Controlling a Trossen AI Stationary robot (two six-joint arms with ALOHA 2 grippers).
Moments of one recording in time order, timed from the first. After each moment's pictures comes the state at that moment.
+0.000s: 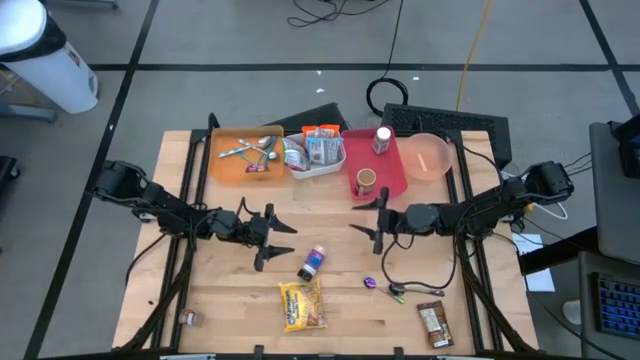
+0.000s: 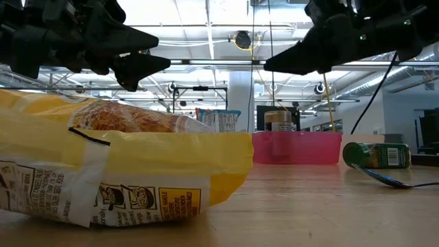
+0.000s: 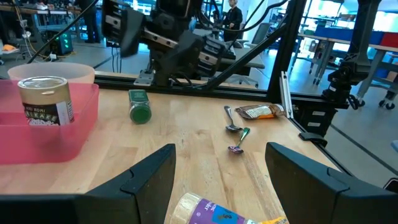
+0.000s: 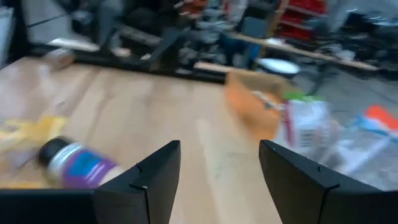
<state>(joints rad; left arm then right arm) -0.25 1.42 0.27 1.12 -0.11 -0.13 0.19 1.32 0.43 0.73 0.37 -0.15</state>
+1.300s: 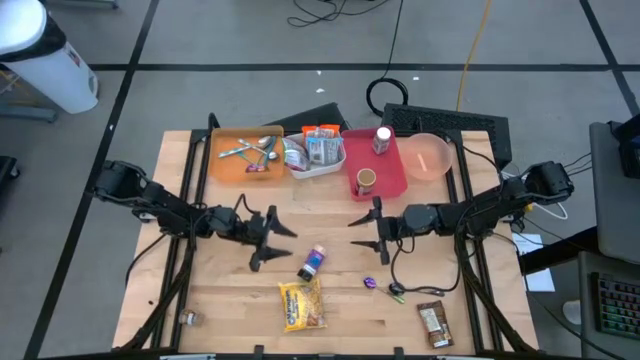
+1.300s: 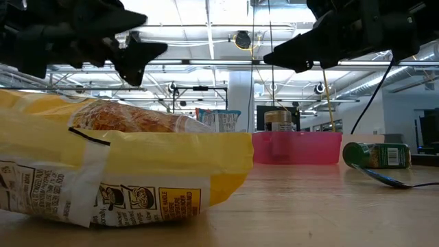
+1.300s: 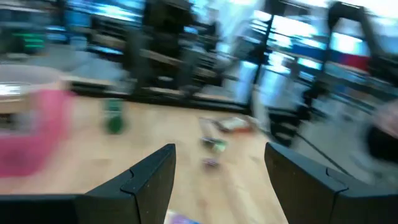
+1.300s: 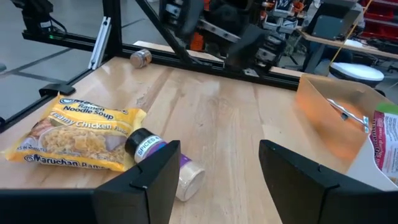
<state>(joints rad) -0.23 1.42 0.27 1.17 0.01 -0.19 0.19 1.32 0.45 0.69 0.10 -0.13</state>
